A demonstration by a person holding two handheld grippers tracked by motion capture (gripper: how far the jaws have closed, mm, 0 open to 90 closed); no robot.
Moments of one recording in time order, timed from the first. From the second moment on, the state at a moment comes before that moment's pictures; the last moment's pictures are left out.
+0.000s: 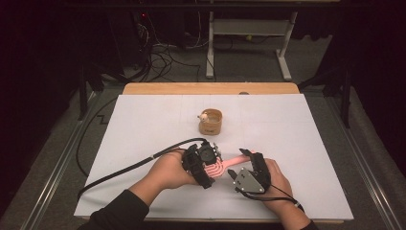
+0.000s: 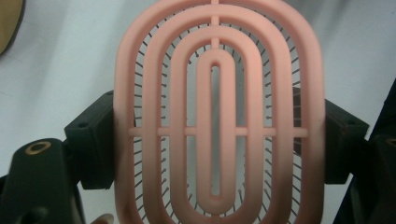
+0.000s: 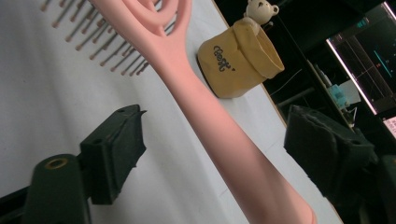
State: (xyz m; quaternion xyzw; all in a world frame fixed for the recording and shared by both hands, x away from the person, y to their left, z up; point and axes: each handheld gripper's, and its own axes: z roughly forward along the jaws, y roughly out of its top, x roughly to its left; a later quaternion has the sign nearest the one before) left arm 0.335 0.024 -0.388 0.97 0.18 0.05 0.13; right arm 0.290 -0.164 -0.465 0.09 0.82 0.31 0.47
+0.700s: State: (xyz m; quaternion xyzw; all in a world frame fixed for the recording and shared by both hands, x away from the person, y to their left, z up) left arm 0.337 0.022 -0.391 0.98 0.17 0.05 0.12; right arm 0.282 -0.146 -0.468 0.01 0.82 0.28 0.50
